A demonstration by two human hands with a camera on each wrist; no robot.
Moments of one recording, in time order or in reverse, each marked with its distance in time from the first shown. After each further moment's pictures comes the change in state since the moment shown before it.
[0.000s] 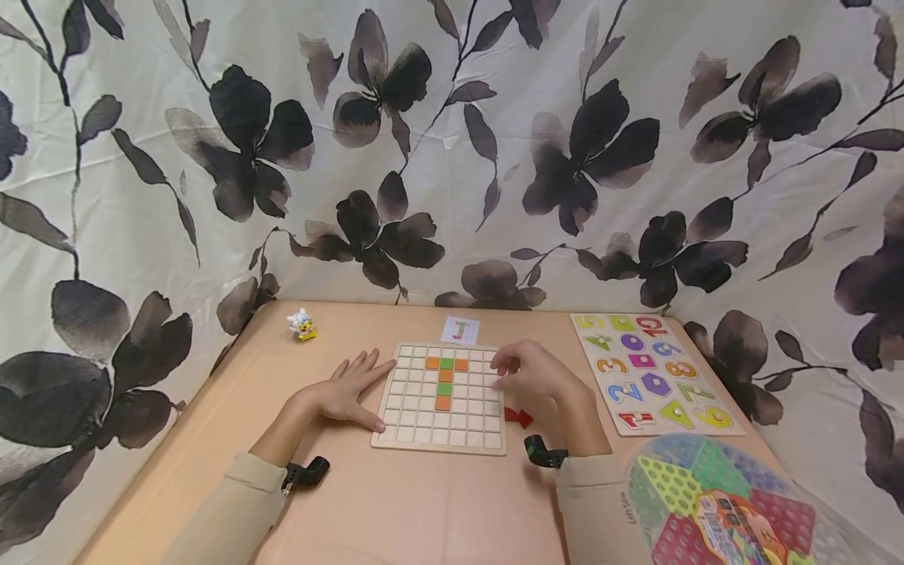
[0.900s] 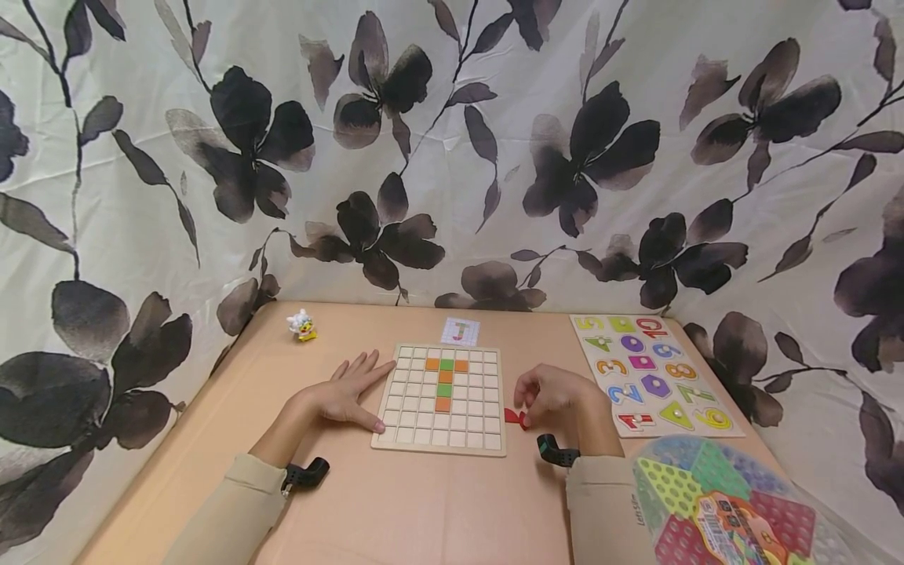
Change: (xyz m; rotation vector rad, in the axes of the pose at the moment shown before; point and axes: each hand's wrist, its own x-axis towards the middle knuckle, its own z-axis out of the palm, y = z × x) left_hand 0.001 -0.001 0.001 -0.003 0.004 0.000; right_hand -0.019 0.037 -0.007 0.091 -0.308 0.261
